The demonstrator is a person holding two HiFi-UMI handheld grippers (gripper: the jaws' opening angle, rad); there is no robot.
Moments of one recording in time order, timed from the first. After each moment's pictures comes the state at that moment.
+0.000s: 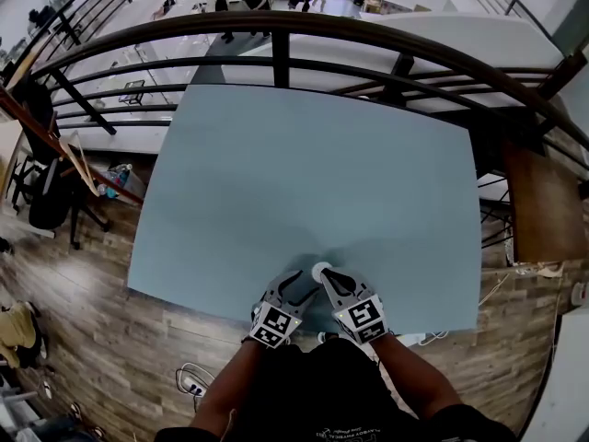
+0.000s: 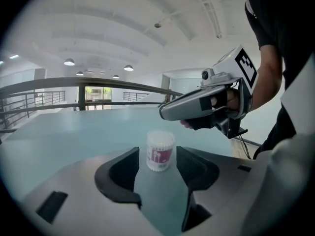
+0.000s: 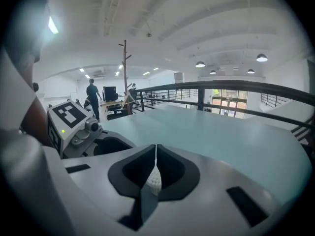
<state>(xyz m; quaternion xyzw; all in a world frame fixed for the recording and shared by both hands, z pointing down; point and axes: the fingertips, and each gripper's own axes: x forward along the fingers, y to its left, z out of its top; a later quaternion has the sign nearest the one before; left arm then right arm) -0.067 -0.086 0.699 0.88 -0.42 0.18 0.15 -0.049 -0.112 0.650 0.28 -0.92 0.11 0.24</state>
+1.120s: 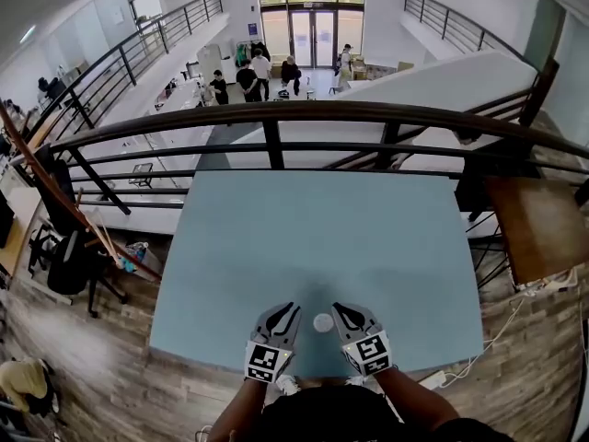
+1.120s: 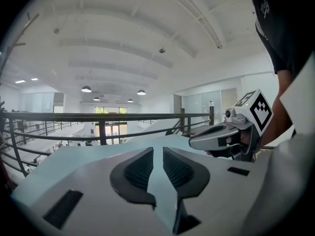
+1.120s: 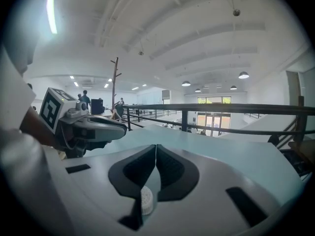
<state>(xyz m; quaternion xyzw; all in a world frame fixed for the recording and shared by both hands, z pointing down) -0.116 -0.117 0.544 0.85 -0.52 0.08 0.05 -0.022 -0.131 0.561 0.37 -0.92 0.07 0.15</state>
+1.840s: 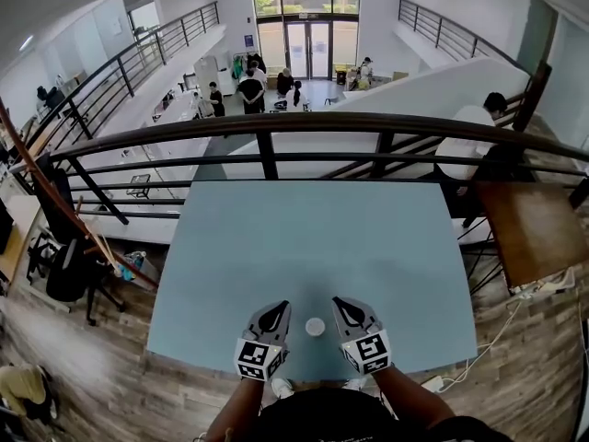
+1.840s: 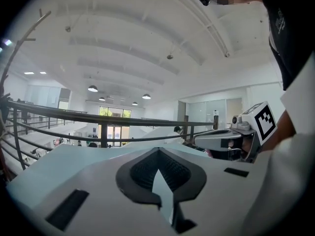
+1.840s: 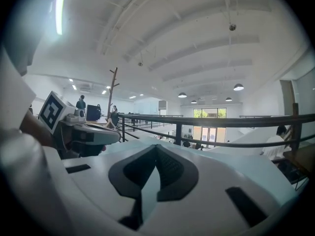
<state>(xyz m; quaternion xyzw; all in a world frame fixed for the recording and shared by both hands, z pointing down) -0.112 -0.126 0.507 0.84 -0.54 0.04 0.07 0.001 -0.144 0.510 0.39 -0.92 0.02 0.09</state>
